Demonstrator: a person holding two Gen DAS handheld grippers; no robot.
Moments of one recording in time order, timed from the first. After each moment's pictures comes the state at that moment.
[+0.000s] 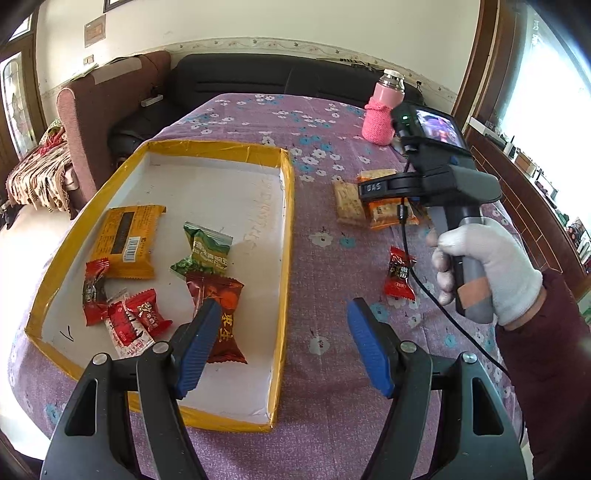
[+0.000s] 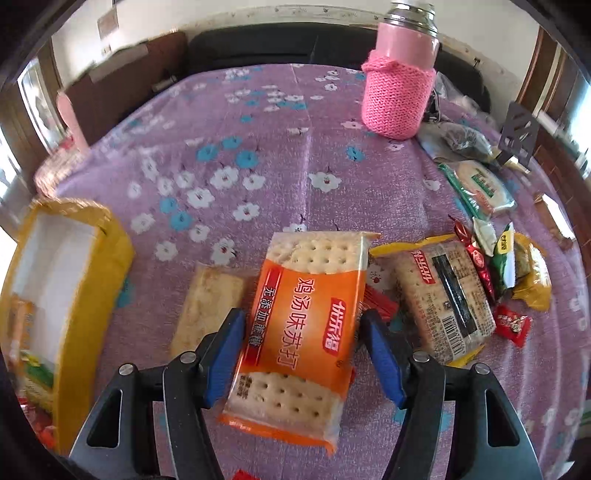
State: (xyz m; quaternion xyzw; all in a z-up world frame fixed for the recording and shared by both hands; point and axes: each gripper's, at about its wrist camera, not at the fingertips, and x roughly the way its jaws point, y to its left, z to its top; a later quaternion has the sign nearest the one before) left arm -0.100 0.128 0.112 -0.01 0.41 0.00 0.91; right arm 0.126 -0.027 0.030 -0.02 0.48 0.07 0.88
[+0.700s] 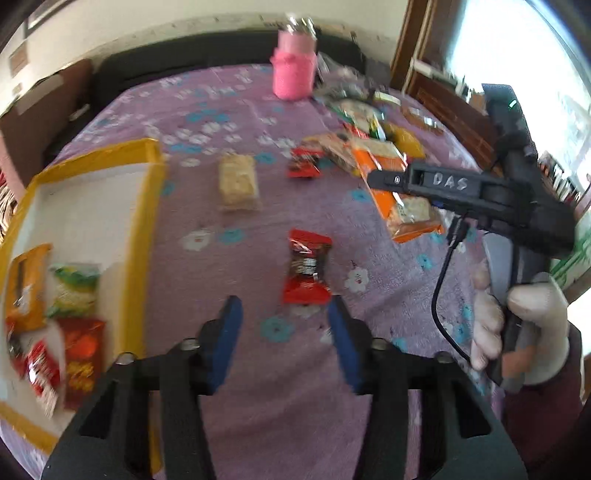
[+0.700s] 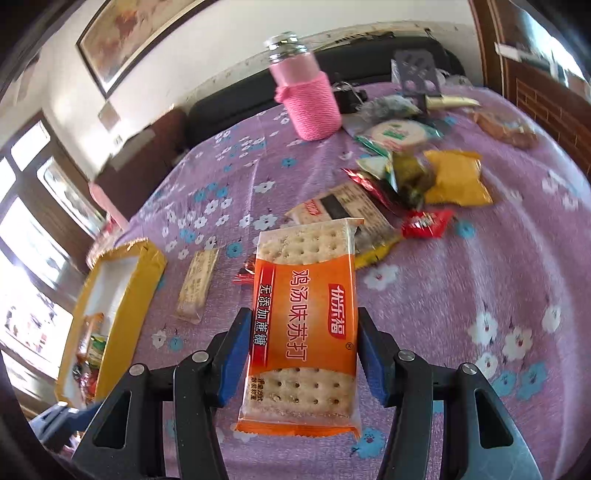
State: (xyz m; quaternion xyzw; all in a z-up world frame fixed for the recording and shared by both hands) left arm -0.042 0.026 0.074 0.06 0.47 -0.11 0.87; right arm 0.033 -0.167 0.031 0.19 0.41 0.14 0.88
